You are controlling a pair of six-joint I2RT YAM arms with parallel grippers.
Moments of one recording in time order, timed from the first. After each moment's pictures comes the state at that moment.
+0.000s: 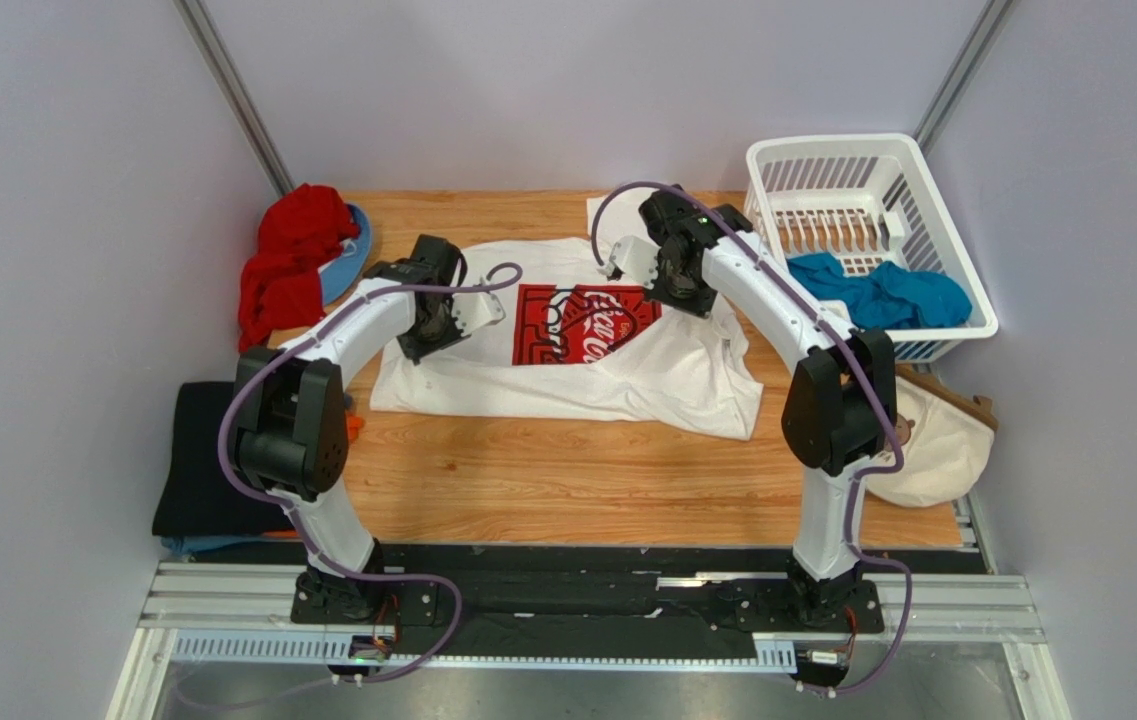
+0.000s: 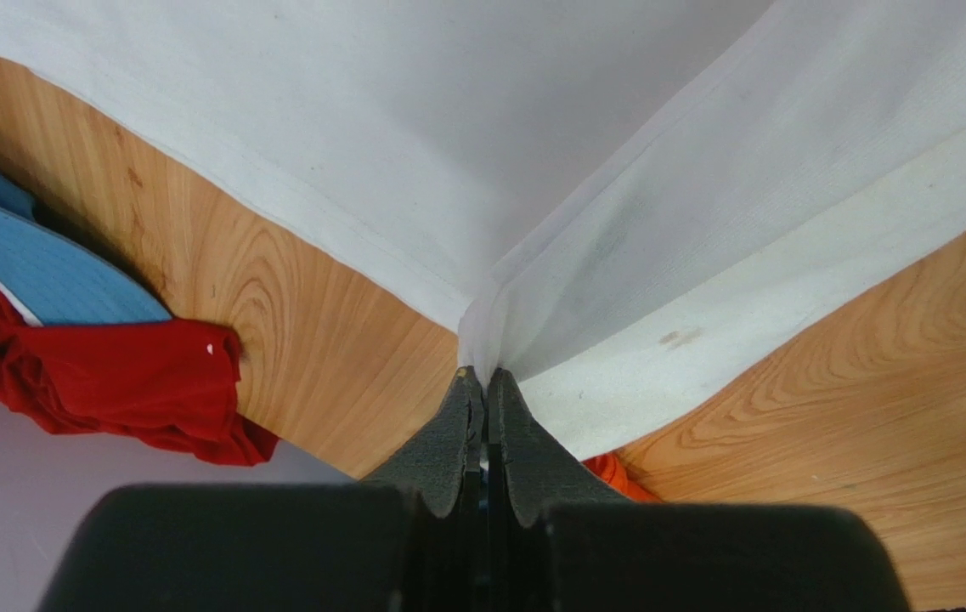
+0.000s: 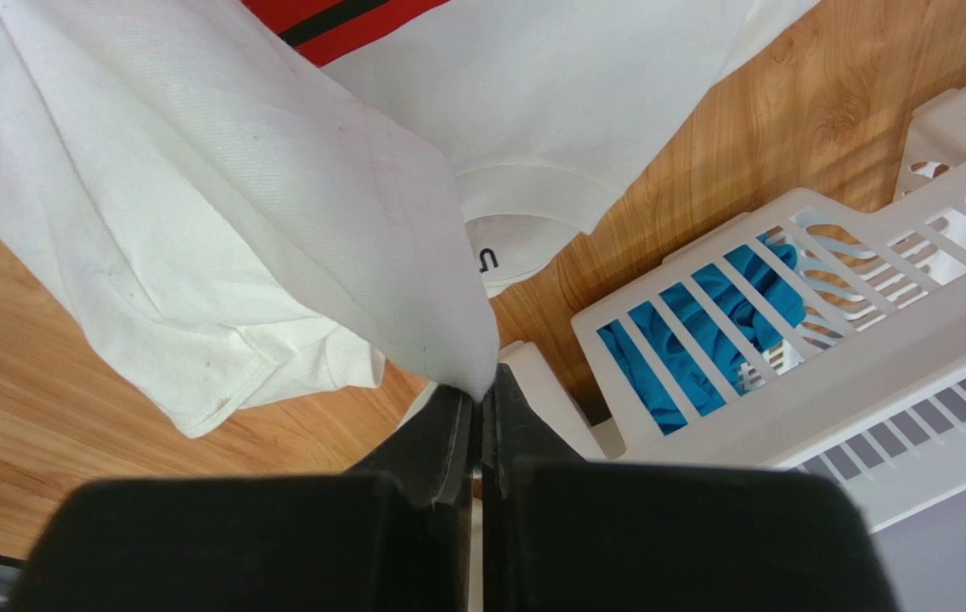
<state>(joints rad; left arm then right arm) -0.26 1.74 1.29 -0.81 -0.16 0.85 0.45 1.95 1.82 -1.11 0.19 -0.77</state>
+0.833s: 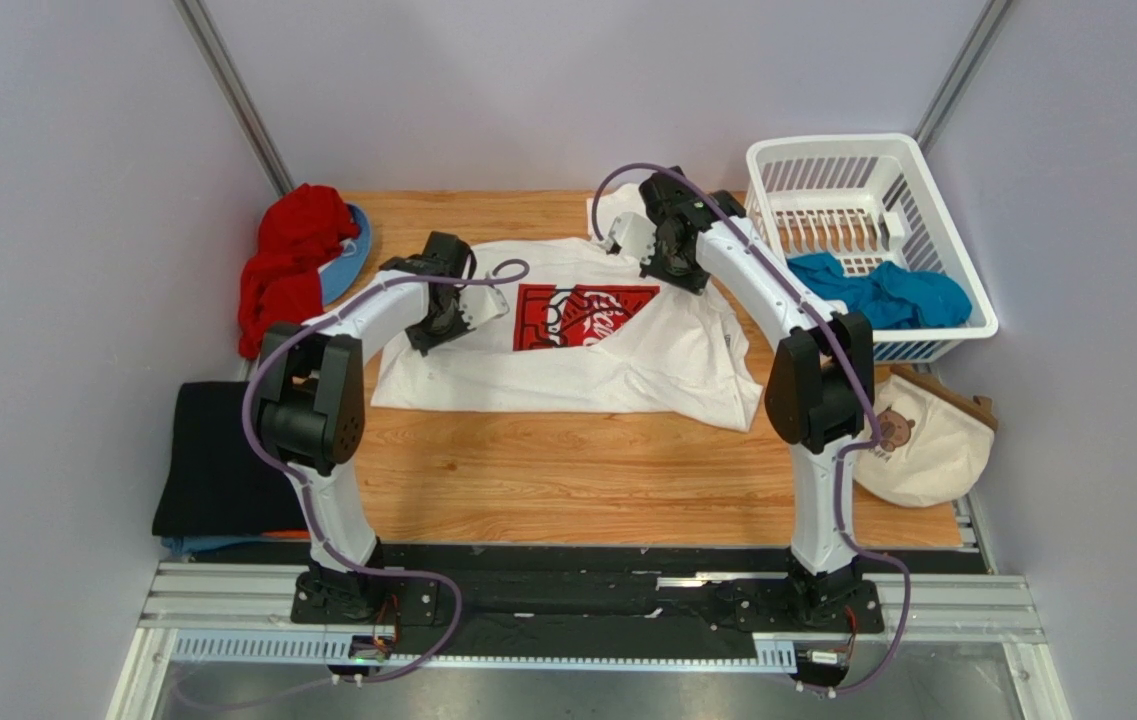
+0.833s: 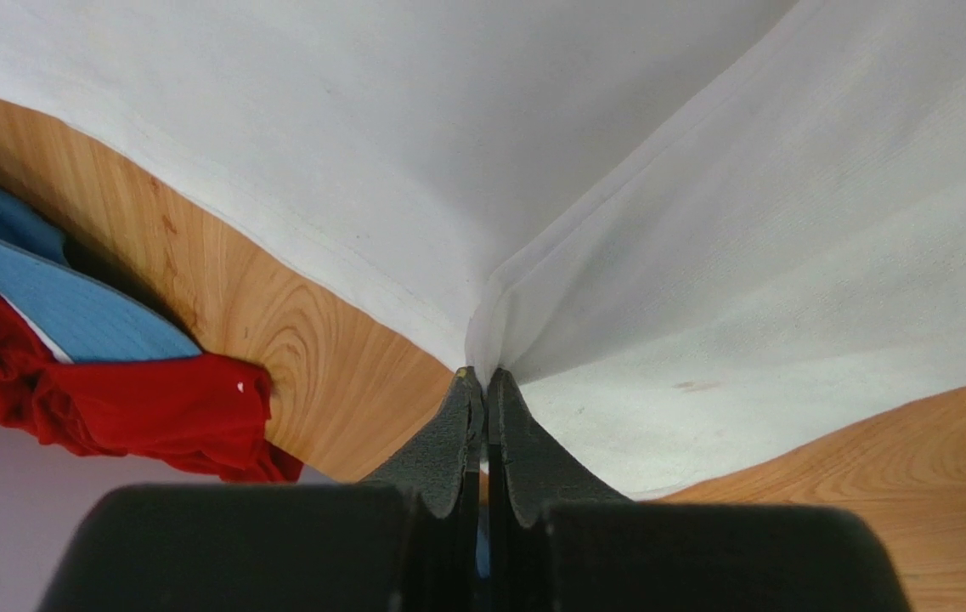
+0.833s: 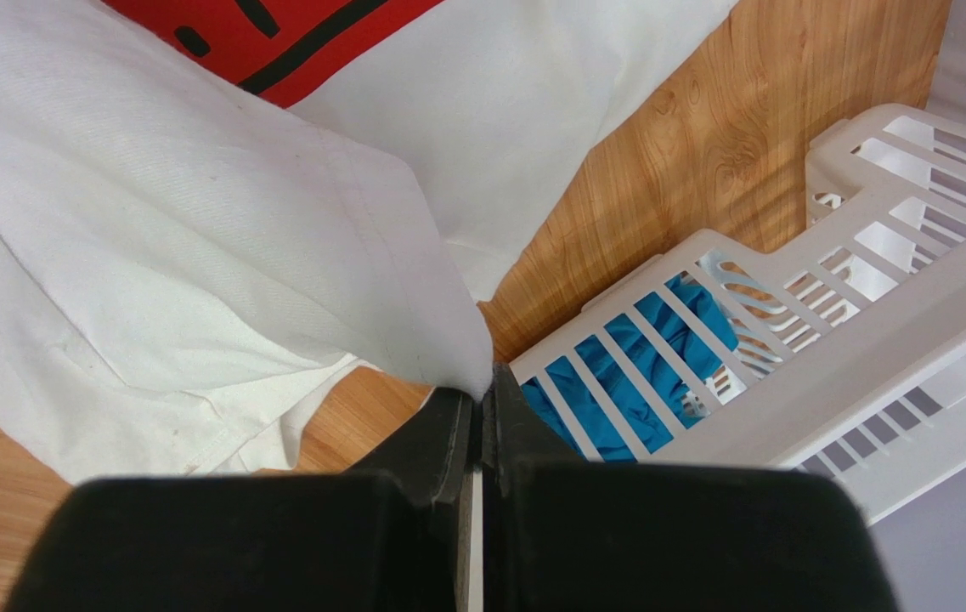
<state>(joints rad) -0.26 1.87 1.36 -0.74 -0.21 0.84 0.41 2.10 1.99 -1.05 0.22 -0.78</state>
